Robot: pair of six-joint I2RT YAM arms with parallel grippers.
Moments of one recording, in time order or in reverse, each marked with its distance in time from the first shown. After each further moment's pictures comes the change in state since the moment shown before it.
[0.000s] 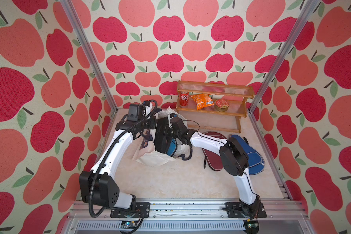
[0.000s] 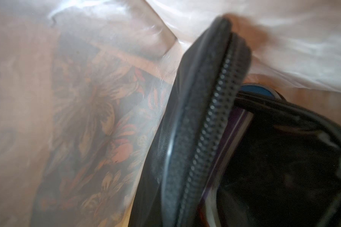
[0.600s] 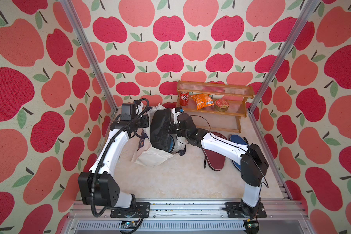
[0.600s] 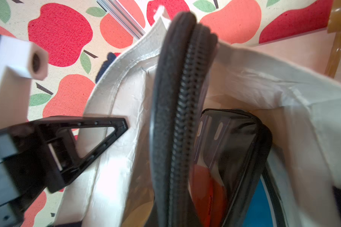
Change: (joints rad) left arm 0.106 0.000 -0.008 0.001 -0.055 -0.022; right arm 0.027 -0.301 -0.156 0.010 0.083 -0.093
